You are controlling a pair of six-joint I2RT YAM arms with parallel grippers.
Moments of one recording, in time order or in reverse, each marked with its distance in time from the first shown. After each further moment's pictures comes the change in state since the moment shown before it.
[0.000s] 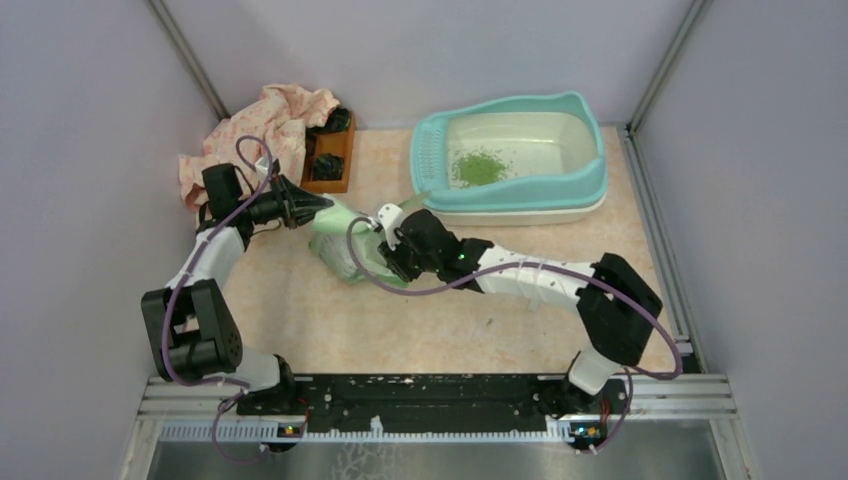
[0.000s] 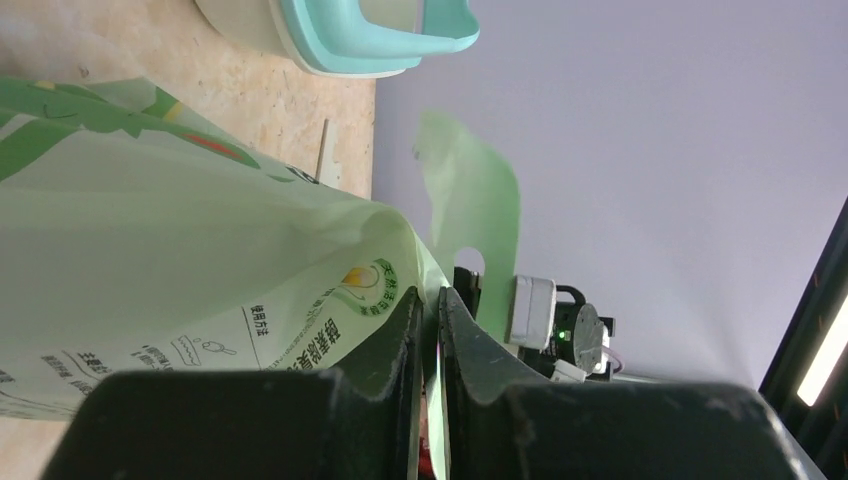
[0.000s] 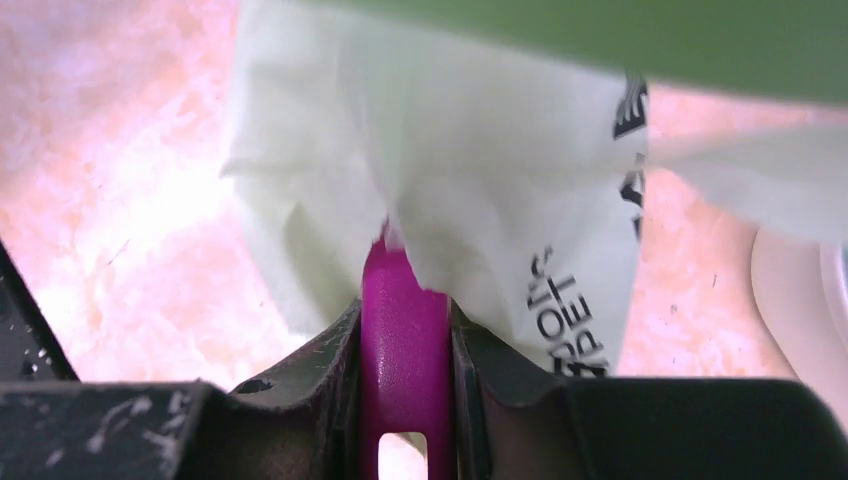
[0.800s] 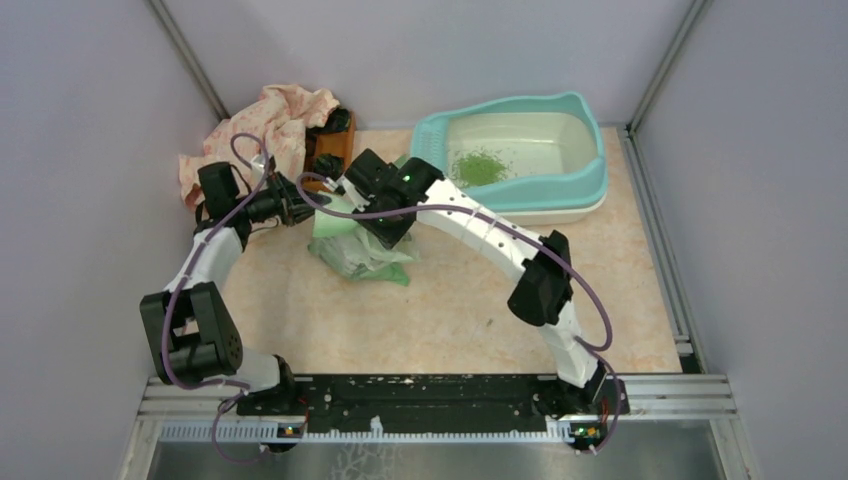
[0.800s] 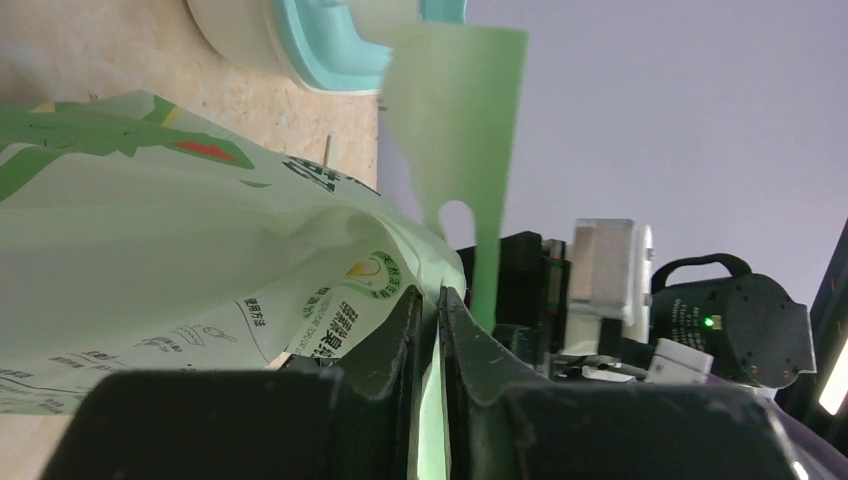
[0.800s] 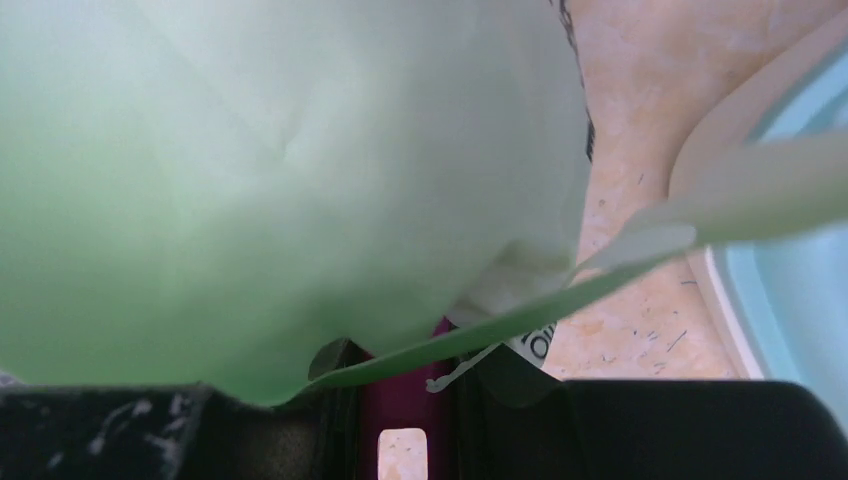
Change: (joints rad) left arm 0.002 -0.013 0.011 0.016 -0.016 -0.005; right arm -0.013 0.444 1.071 -1.072 0.056 -0.015
